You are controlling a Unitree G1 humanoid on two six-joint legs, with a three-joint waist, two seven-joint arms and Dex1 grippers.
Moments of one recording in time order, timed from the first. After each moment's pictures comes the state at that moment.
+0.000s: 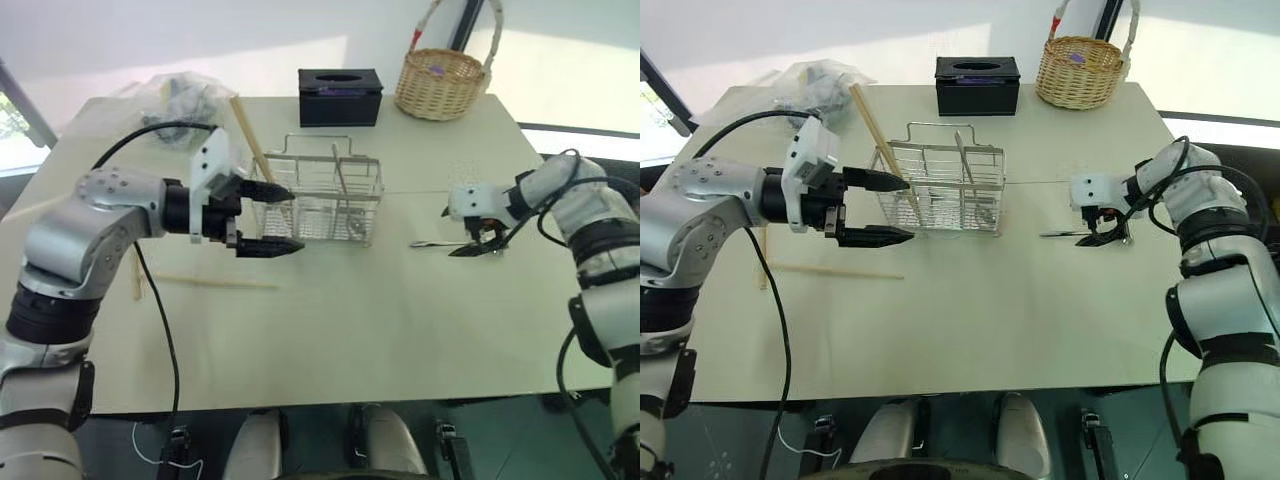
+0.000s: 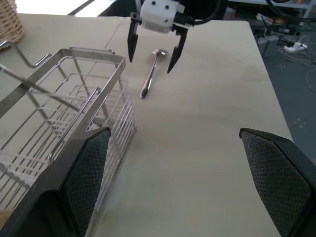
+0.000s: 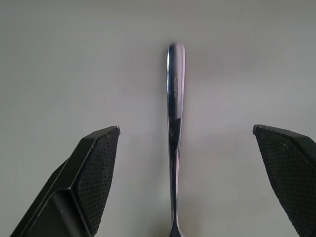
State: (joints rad) left arm -0.72 0.82 -0.09 -0.23 -0.62 0.73 -1.12; right arm -1.16 -0.78 0.45 1.19 -0.32 -0.39 1.30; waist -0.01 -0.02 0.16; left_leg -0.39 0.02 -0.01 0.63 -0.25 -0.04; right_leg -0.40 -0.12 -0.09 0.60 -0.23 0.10
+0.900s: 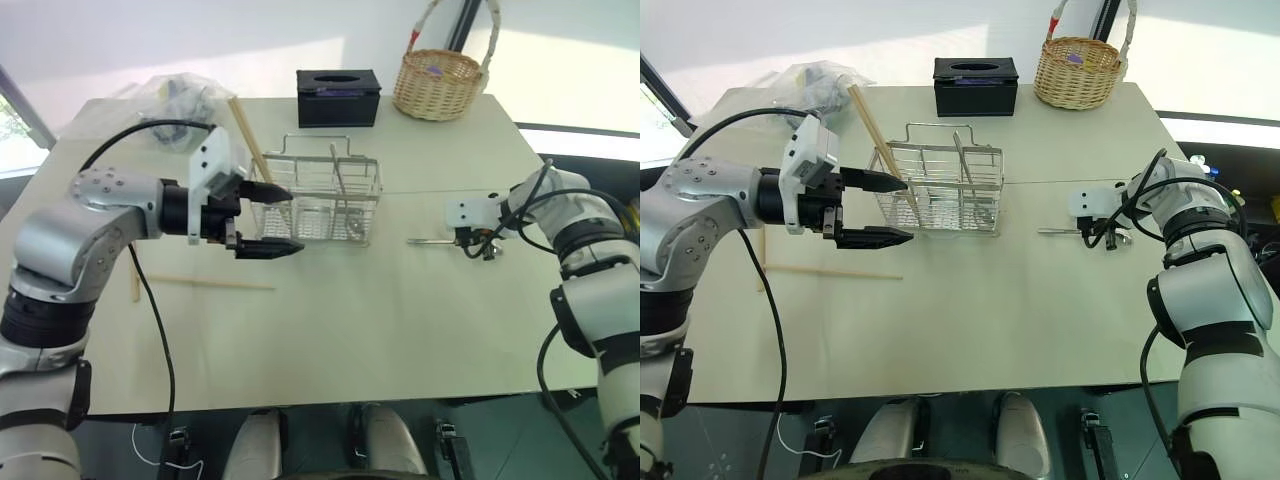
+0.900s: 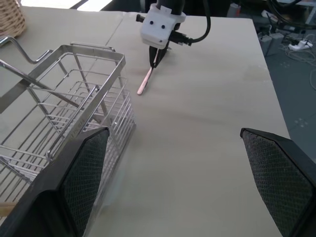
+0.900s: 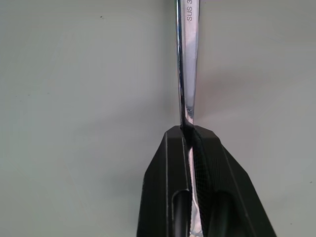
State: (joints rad) left arm -0.72 0.83 -0.06 -0.28 -0.63 0.80 -1.09; right arm -1.19 -0.73 0.46 1.32 -0.51 -0.34 1.18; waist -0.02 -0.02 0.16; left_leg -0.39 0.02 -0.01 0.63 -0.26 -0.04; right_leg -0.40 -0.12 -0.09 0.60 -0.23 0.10
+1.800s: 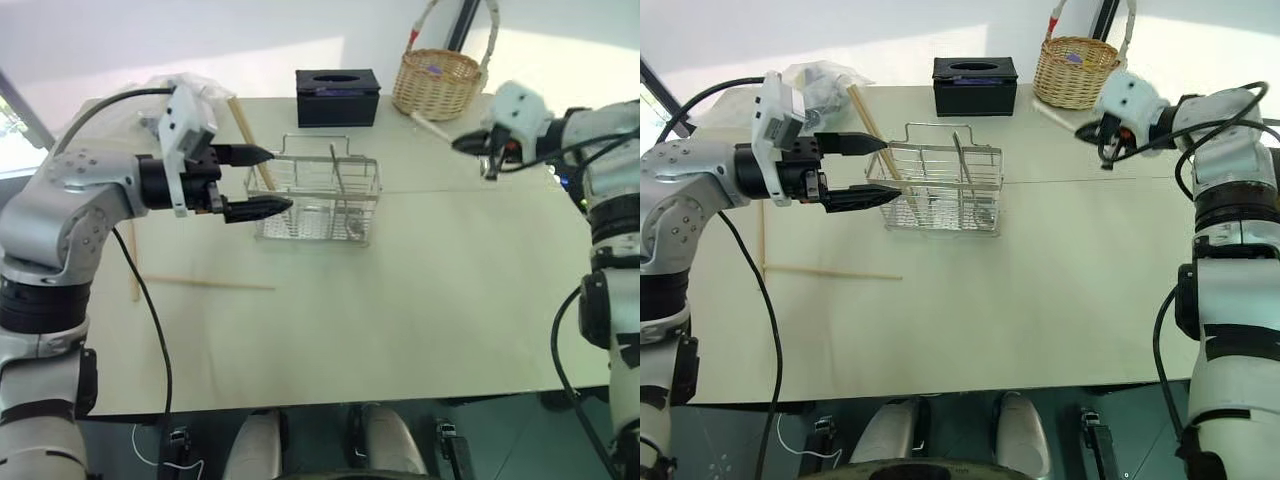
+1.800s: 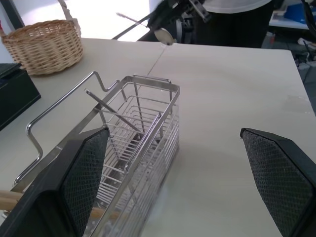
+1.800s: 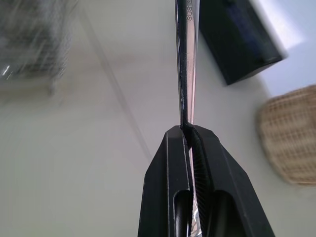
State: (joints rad) left arm -0.76 0.80 0.03 -0.17 -0.62 0.75 -1.03; right arm -1.15 -0.76 0.02 0.81 -0.11 -0.03 1.09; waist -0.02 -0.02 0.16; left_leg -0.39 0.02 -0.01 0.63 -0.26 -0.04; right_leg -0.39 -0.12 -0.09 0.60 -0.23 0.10
